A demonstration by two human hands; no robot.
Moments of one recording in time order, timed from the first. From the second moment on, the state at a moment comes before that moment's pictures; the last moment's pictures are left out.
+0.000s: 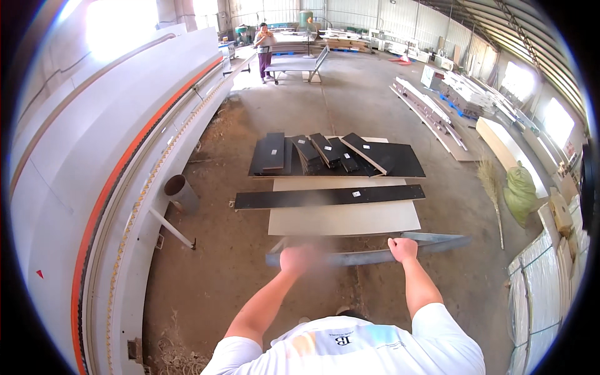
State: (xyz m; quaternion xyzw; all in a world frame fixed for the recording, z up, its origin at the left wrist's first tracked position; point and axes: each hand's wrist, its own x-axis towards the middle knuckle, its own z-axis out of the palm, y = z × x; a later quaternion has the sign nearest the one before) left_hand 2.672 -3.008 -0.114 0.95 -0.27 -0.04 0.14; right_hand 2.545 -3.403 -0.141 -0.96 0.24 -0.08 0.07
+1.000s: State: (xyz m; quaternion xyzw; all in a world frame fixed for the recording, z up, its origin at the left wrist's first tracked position) left_hand 2.260 -2.791 -0.148 0.97 -0.21 0.02 0.09; right_hand 2.101 -3.242 -0.125 -0.98 0.17 0.04 0.11
